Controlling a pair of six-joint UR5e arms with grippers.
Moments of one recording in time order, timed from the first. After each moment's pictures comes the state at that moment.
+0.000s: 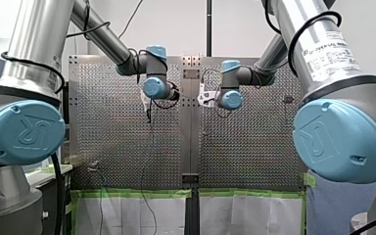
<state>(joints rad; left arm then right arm) -0.53 -1.78 -1.83 -2.60 -1.86 -1.75 2.14 -1.08 1.55 -0.57 1.60 1.62</state>
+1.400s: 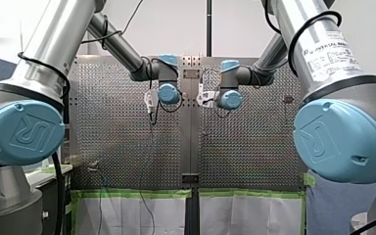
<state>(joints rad) -0.53 -1.95 -1.66 -2.60 -2.06 -1.70 2.14 -1.08 1.55 -0.56 1.60 1.61</state>
